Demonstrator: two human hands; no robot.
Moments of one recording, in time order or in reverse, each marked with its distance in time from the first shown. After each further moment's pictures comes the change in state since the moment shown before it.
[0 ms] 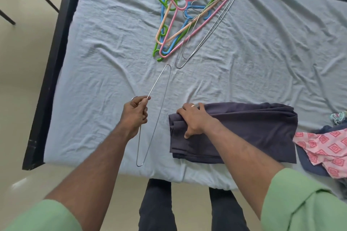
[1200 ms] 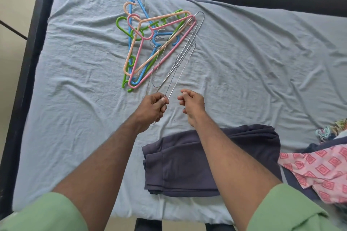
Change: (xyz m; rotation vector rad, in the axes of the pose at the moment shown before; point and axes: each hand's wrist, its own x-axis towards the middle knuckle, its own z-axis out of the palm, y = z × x) left_hand 0.061 0.075 0.165 0.358 -0.397 0.087; right_hand 0.033 0.104 -0.086 1.794 0.666 0.548
